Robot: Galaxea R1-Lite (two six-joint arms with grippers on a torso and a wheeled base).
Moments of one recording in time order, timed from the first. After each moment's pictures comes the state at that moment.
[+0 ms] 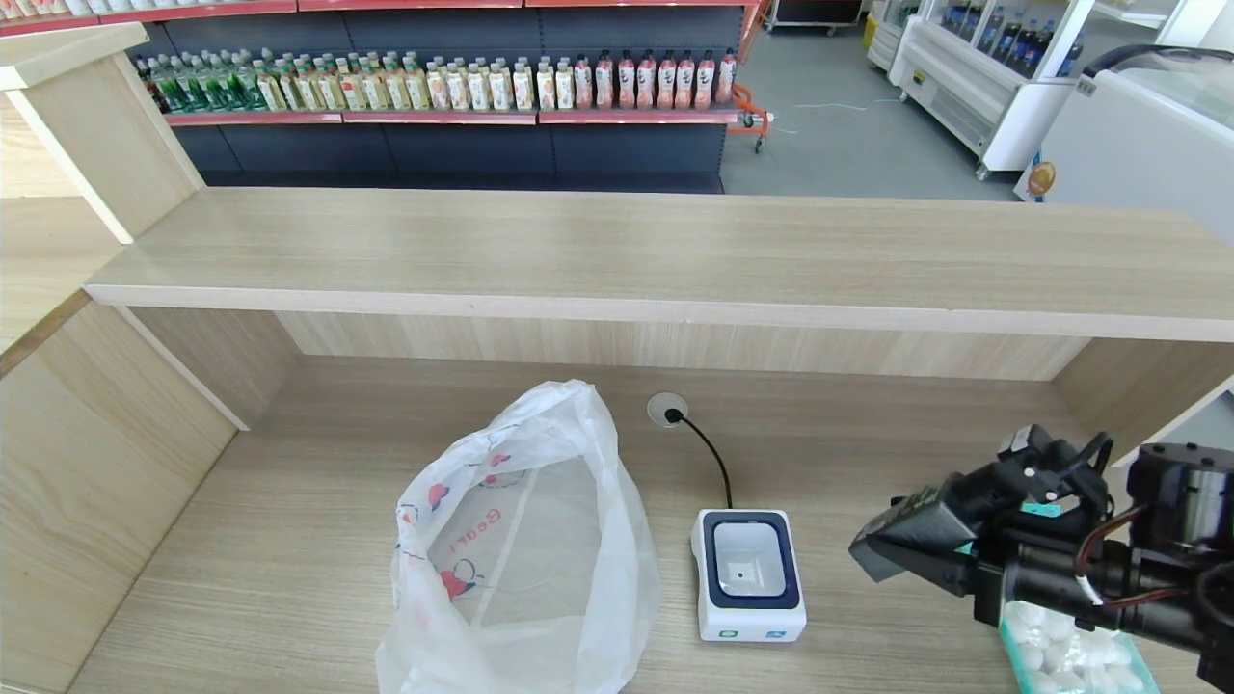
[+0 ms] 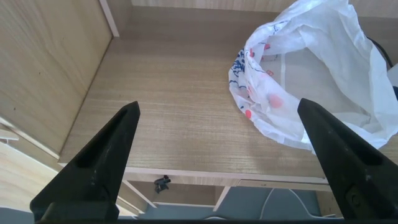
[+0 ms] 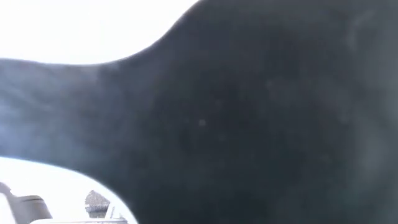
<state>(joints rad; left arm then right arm) -0.01 0.00 0.00 0.00 -0.02 -0.01 0.06 1.72 -0.22 -1.13 0.72 -0.21</state>
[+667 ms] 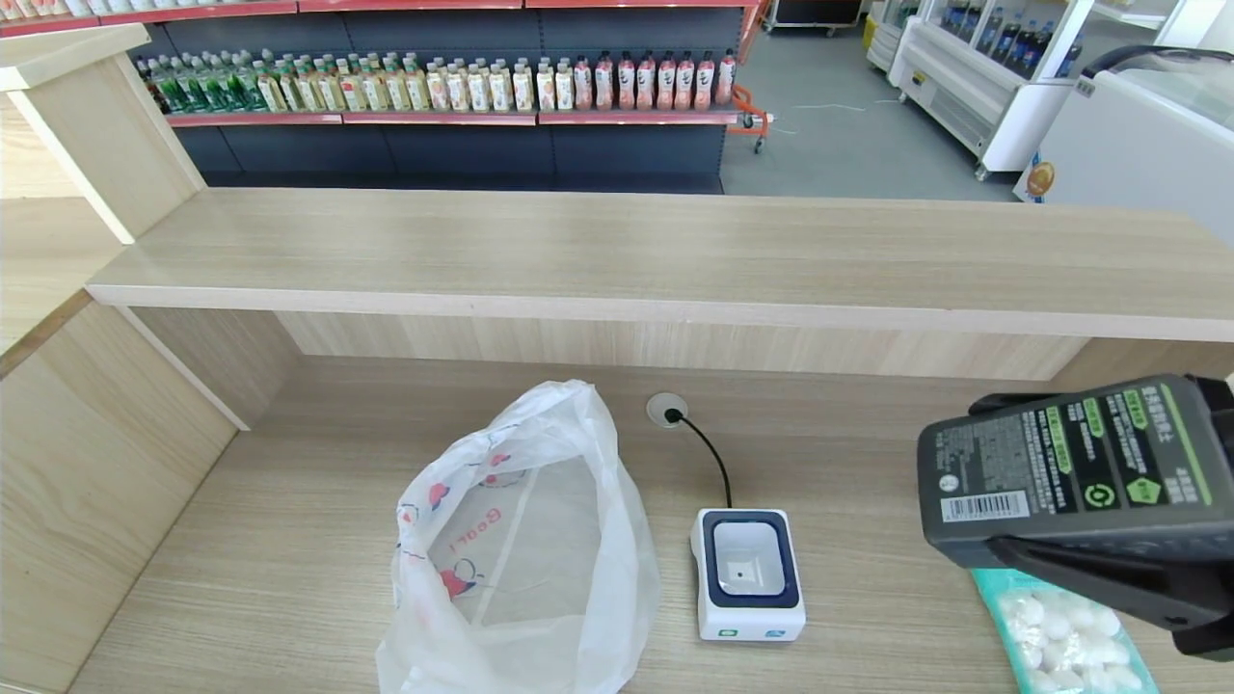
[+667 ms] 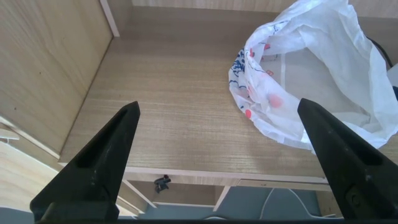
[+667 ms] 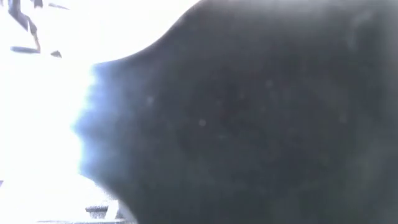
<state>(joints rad) -0.01 0.00 0.00 0.00 -0.02 -0.01 0.25 1.17 -0.45 -0.75 1.01 -0.48</state>
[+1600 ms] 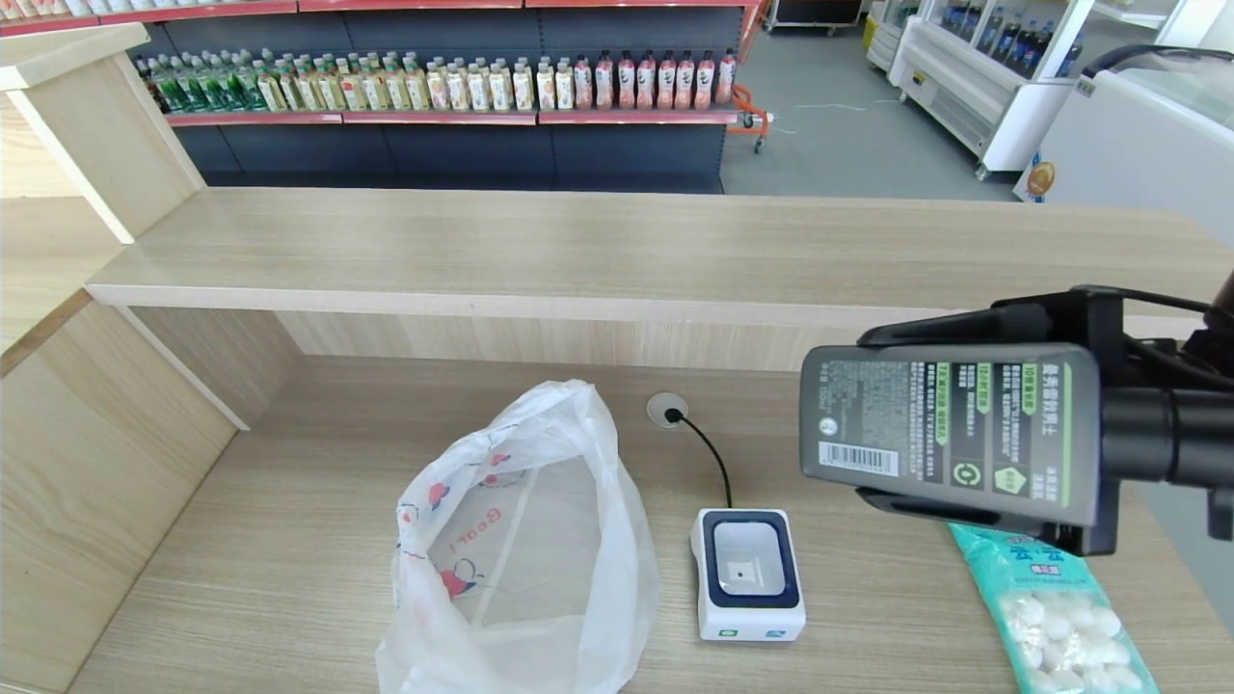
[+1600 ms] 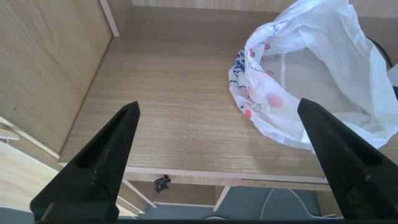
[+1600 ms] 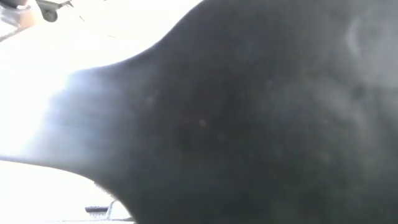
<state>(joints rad) 0.00 0.00 0.00 0.00 -0.02 -0.01 0.39 1.45 -0.72 -0.81 1.22 -1.05</state>
